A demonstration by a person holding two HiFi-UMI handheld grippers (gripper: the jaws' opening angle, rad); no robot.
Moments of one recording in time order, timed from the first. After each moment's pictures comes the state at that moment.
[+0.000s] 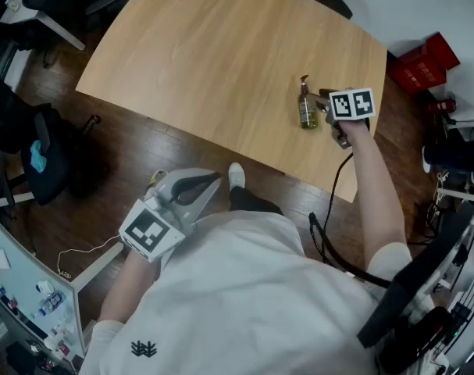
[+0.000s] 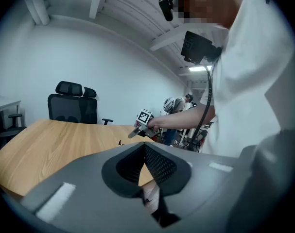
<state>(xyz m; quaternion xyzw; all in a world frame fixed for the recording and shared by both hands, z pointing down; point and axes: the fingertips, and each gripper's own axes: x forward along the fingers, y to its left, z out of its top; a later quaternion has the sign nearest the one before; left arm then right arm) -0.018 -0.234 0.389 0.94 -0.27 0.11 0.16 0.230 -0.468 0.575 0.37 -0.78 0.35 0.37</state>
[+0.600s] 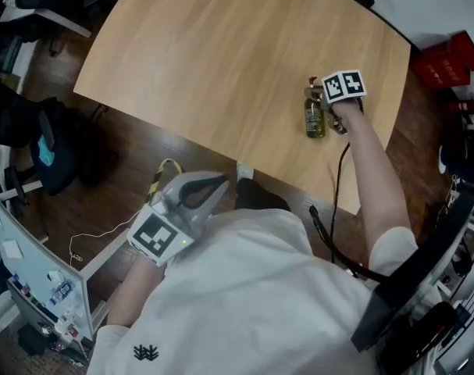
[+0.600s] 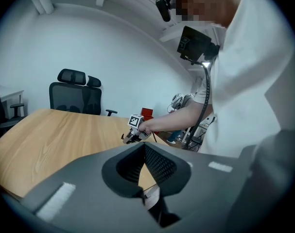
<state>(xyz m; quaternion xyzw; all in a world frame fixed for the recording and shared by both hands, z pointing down) 0.015 -0.277 0.407 0.93 -0.28 0.14 0.20 0.232 -0.516 0.672 0.32 -0.73 0.46 0.39</state>
